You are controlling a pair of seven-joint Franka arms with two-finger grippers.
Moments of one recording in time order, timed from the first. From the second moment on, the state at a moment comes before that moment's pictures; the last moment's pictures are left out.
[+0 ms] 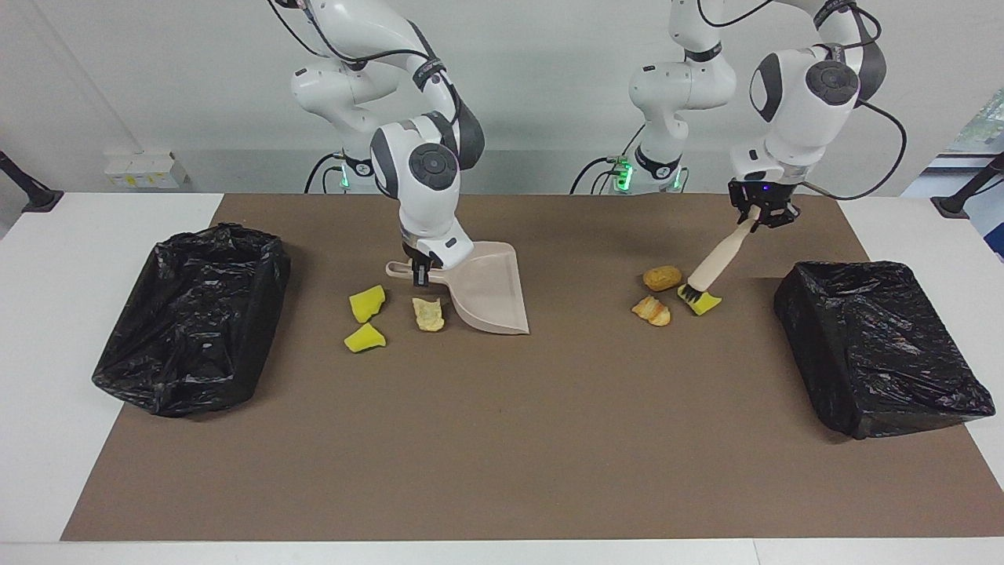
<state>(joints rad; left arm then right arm) 0.01 -0.34 0.00 -2.34 0.13 1.88 0.71 0.43 0.15 0.00 -1.98 -0.12 1.90 -1.12</state>
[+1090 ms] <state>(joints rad) -0.08 -0.31 -0.03 -2.48 0.17 1.89 -0.23 0.43 0.15 0.00 -1.99 -0.12 1.90 -1.12</state>
